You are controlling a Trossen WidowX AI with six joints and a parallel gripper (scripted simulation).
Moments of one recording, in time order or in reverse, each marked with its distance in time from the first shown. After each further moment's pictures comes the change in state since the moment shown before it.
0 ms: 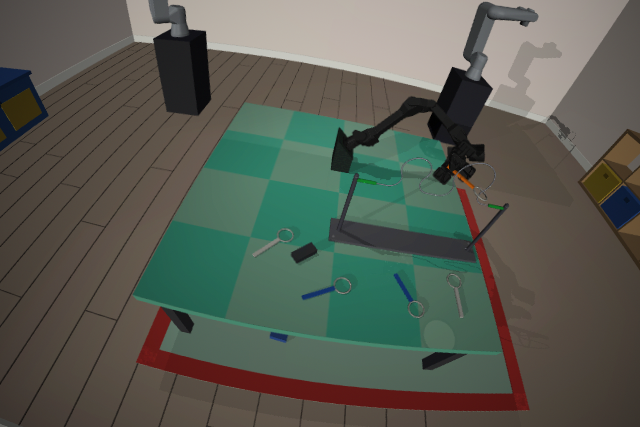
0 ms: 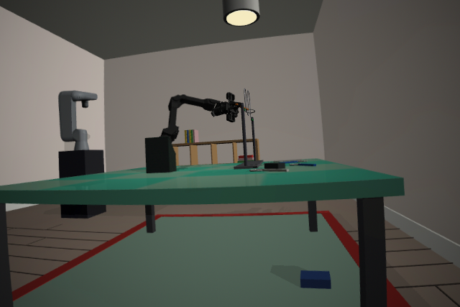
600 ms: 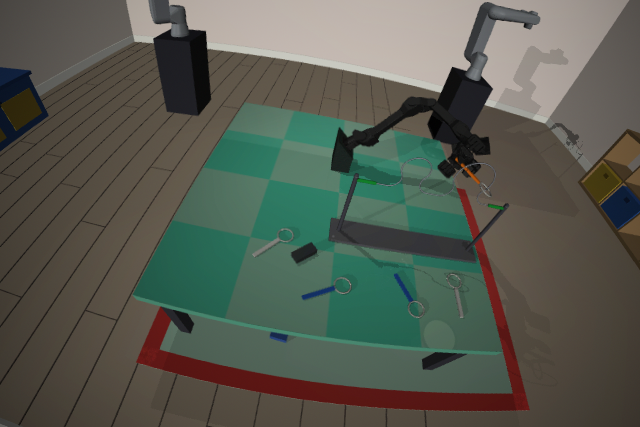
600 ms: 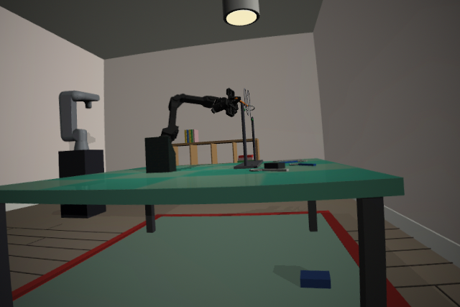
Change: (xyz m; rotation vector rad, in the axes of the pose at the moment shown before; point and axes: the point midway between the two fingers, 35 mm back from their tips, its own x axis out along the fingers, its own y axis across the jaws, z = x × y) arm -0.004 -0.037 0.004 -0.118 0.001 -0.075
